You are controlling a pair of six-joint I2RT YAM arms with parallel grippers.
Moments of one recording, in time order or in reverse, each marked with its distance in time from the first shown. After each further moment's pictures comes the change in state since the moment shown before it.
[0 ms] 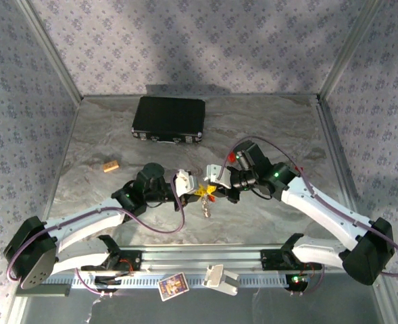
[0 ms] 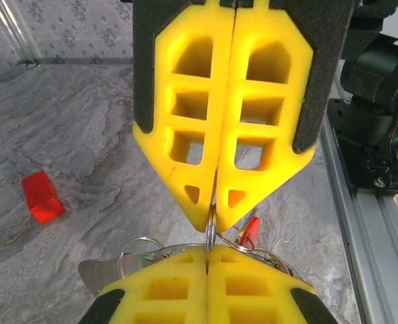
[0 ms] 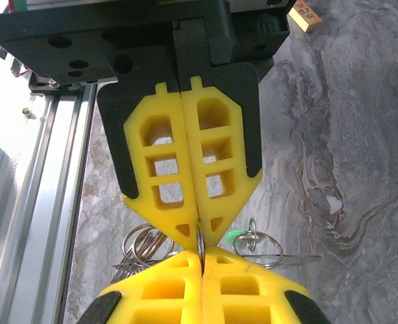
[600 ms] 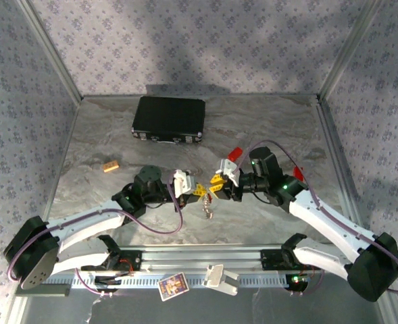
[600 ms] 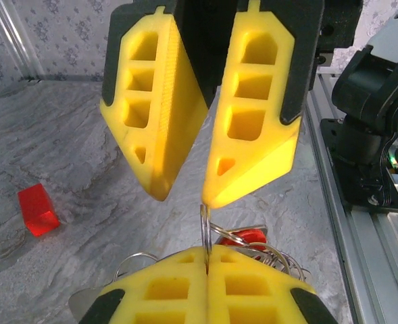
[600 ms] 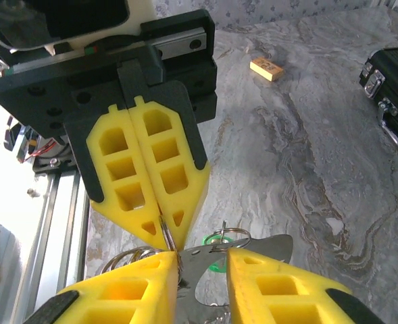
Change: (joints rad) left arm 0.002 -0.002 -0.057 0.142 0.024 -0.063; right arm -0.105 -0.132 -0.246 0.376 -0.151 0.281
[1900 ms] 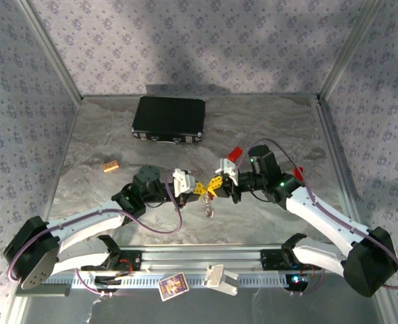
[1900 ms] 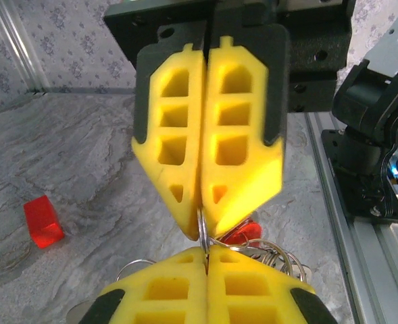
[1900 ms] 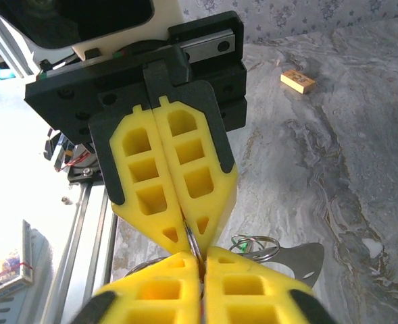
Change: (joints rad) left arm 0.003 0.000 -0.004 0.040 0.004 -0.014; right arm -0.026 0.054 -0.003 0.043 -0.138 0.002
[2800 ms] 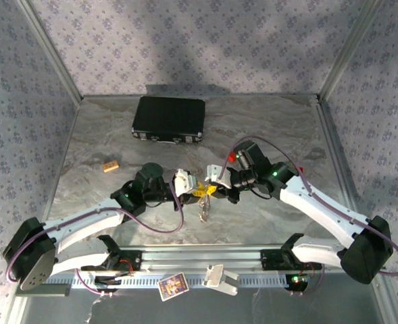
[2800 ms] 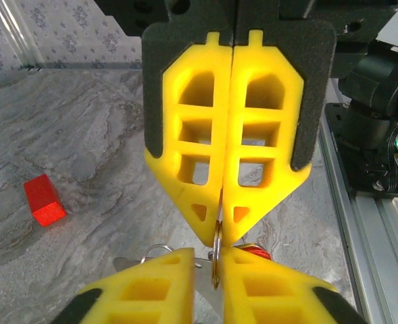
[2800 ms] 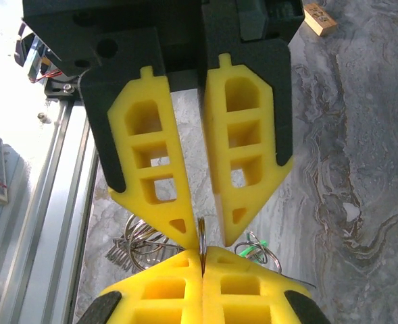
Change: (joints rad) left arm -0.002 -0.008 0.061 -0.180 -0.020 0.077; right arm 0.109 0.095 0.230 -0.400 0.225 -0.296
